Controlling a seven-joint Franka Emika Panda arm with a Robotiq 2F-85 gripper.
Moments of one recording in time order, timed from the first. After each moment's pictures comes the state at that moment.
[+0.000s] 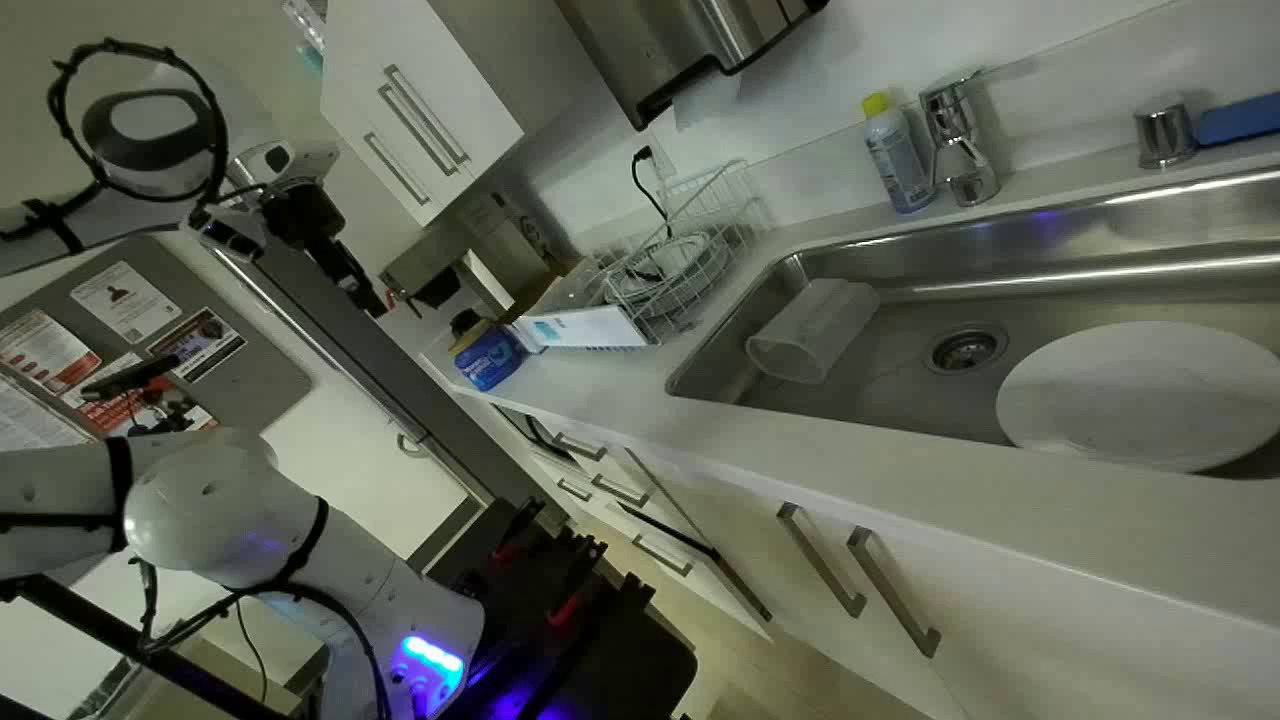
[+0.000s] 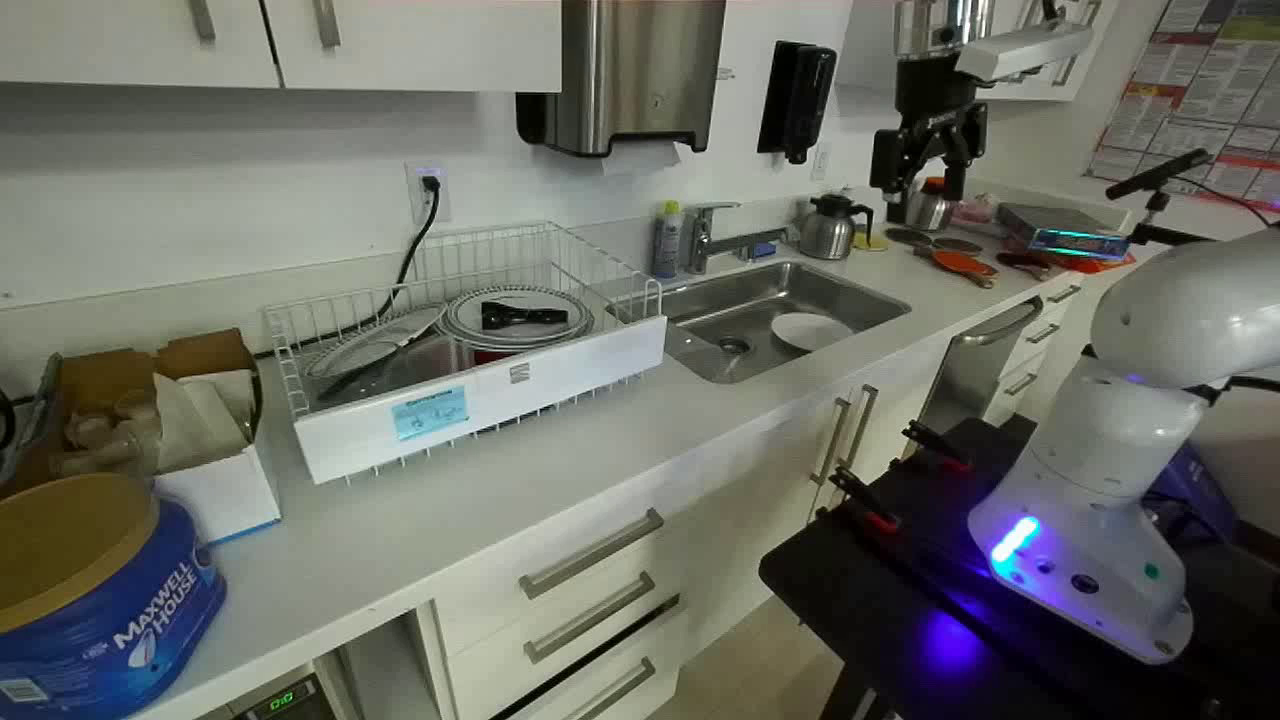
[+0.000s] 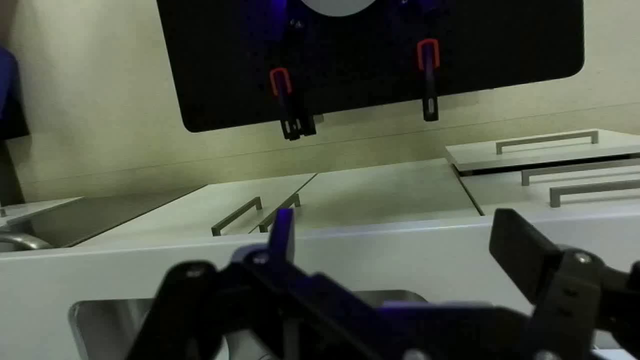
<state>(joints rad) 0.01 -0.84 0.24 -2.50 0.01 1.51 0.33</state>
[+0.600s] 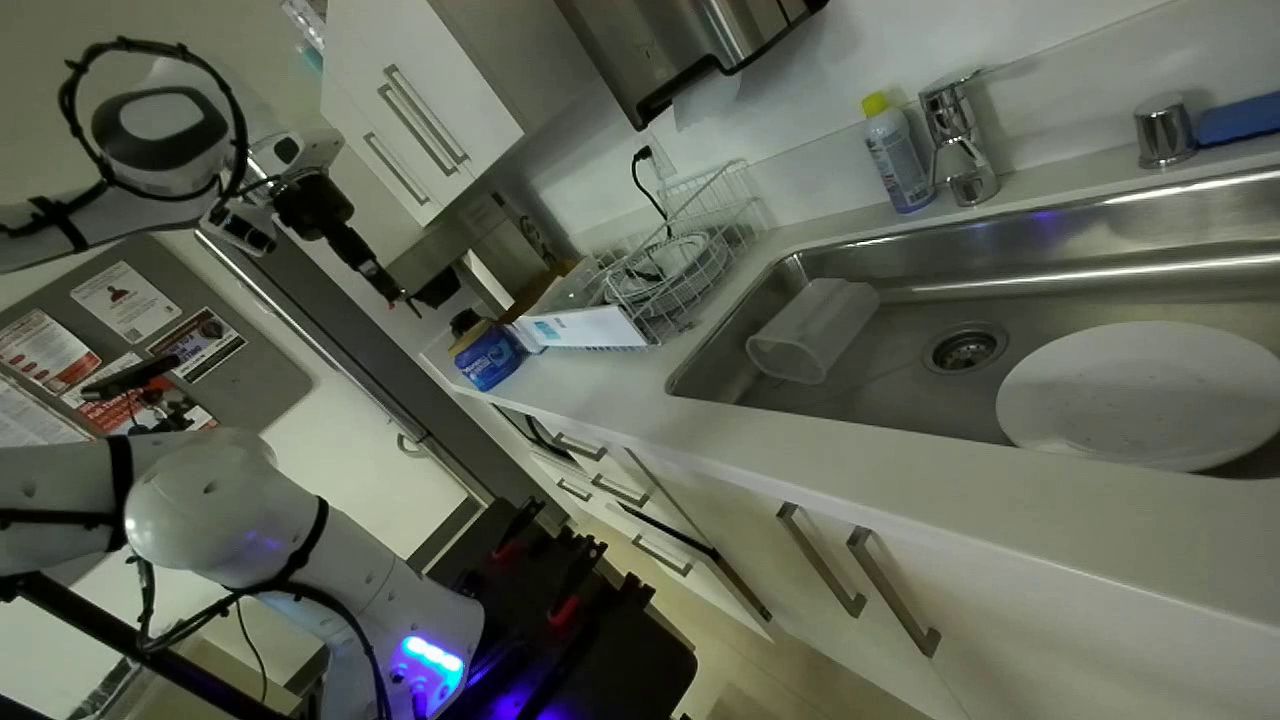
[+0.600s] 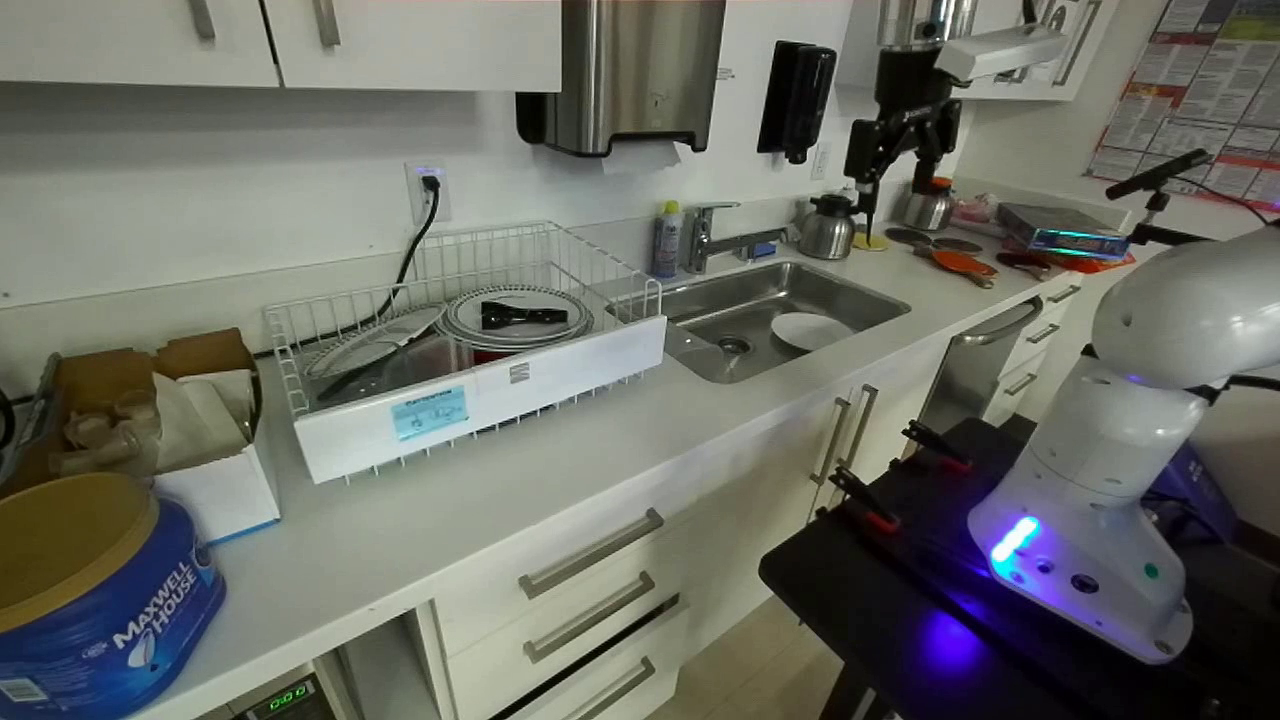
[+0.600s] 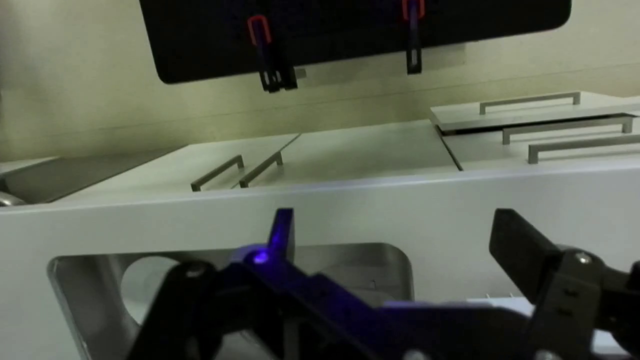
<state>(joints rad) 0.02 -0.82 0.24 -2.50 0.01 1.62 0.32</state>
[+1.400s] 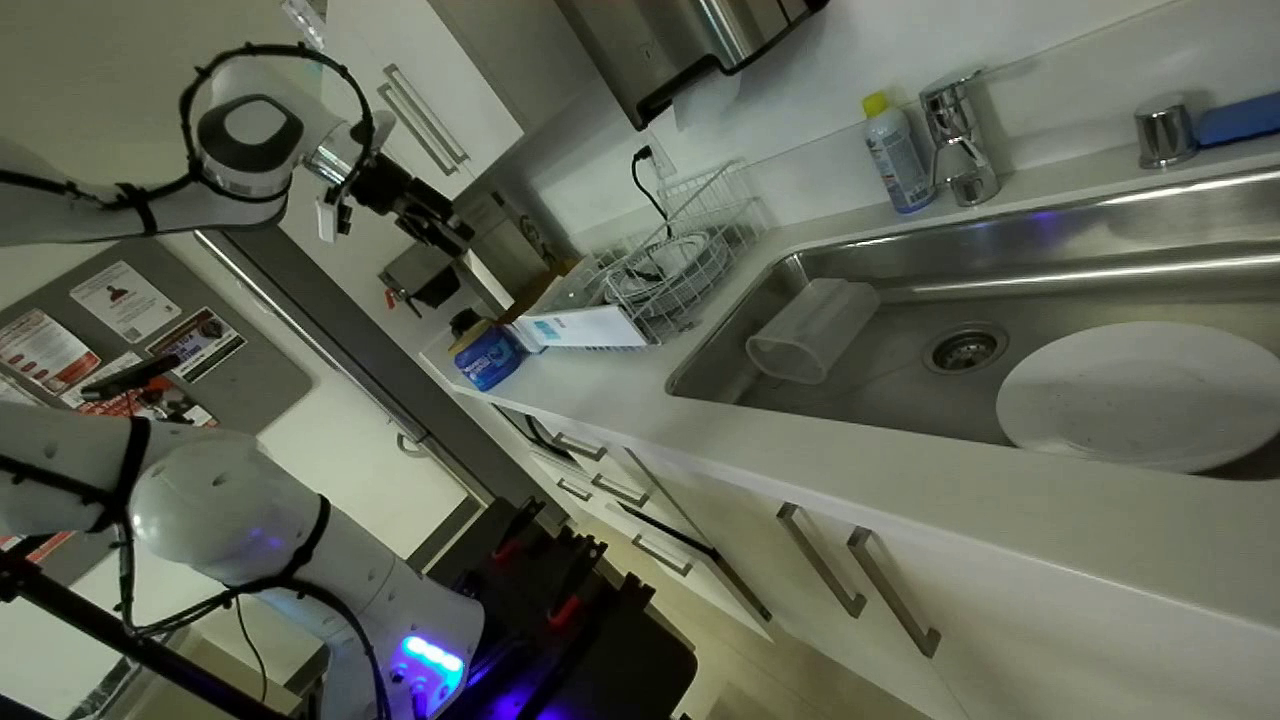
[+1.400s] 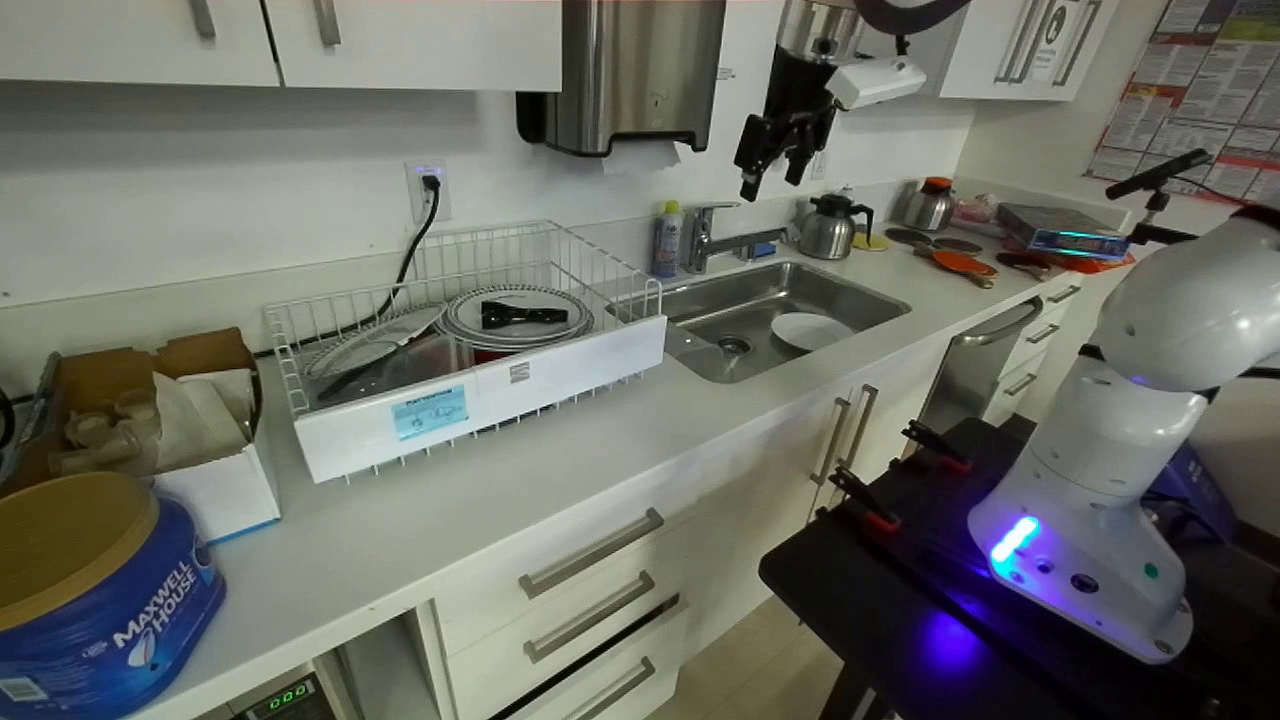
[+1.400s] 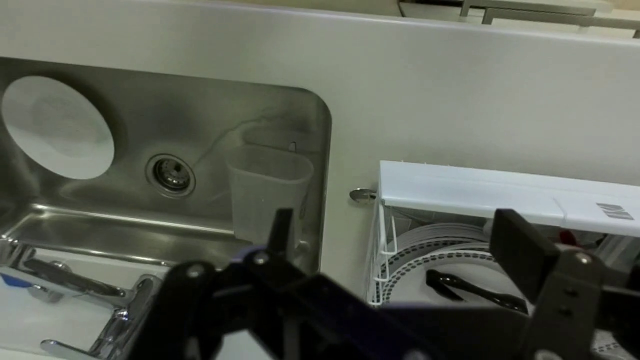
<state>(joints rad) 0.08 -0.55 0.26 -2.42 -0.05 2.08 0.26</state>
